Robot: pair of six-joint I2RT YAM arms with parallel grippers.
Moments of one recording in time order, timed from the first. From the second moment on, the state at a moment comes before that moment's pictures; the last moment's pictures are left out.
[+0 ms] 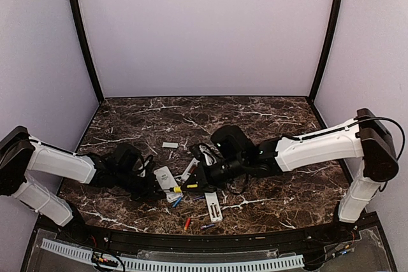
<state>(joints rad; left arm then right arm) -0.71 1.41 0.46 0.01 0.48 -0.95 1.13 1.72 1.07 -0.01 -0.47 0.95</state>
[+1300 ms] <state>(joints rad) -0.04 1.19 1.00 -0.60 0.49 -0.39 0.66 1.37 0.81 -0.14 -0.16 0.72</state>
